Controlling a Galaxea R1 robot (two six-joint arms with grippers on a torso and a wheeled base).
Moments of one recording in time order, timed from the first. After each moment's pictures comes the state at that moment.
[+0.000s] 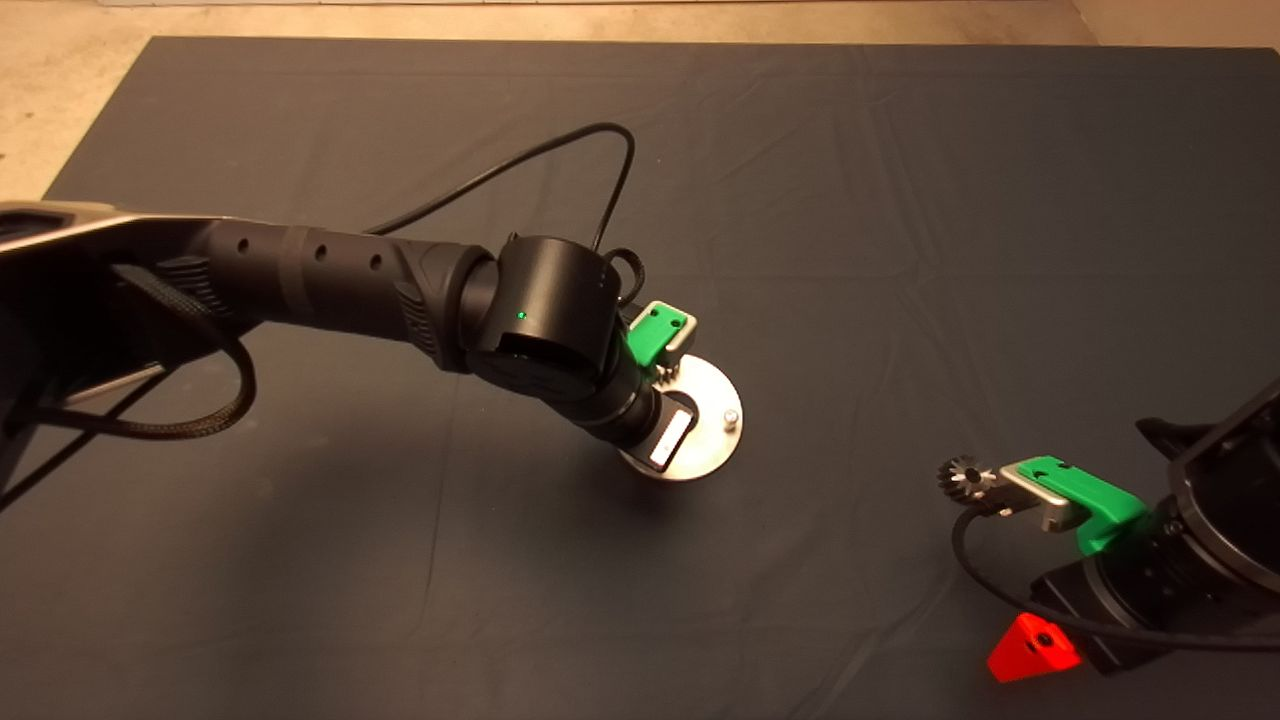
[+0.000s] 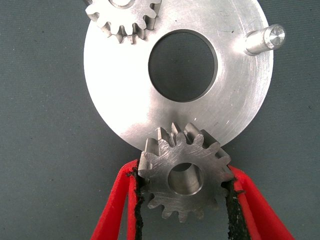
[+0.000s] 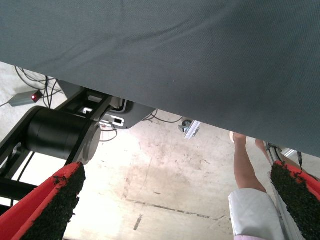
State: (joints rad) left arm -0.33 2.73 -0.90 0.57 1.45 -1.24; right arm 0.36 2.16 -0.42 0.01 -1.53 1.51
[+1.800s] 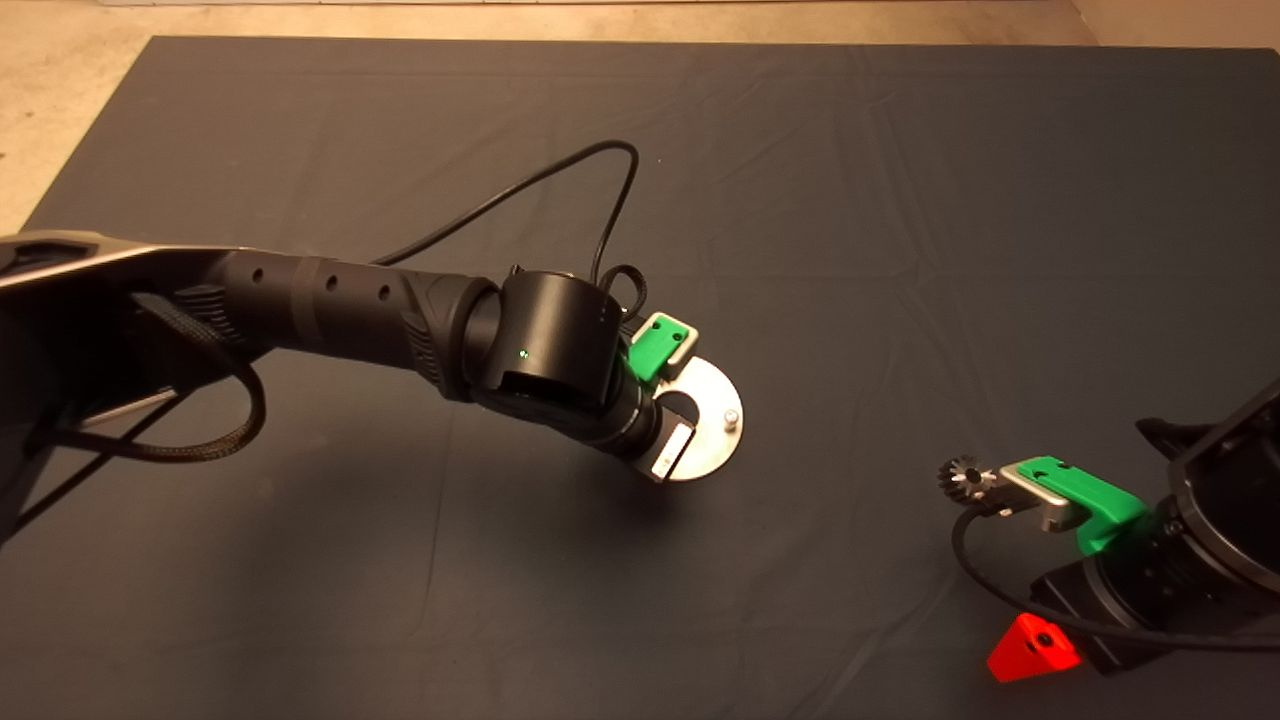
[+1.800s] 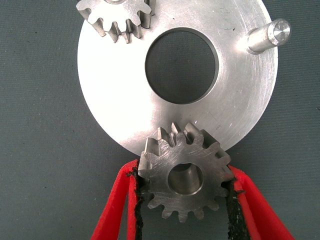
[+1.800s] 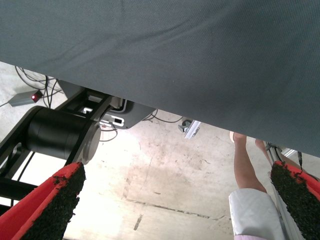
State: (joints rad) left arm -0.29 2.73 -0.88 0.66 1.47 -1.24; right arm 0.36 2.16 -0.42 0.01 -1.53 1.51
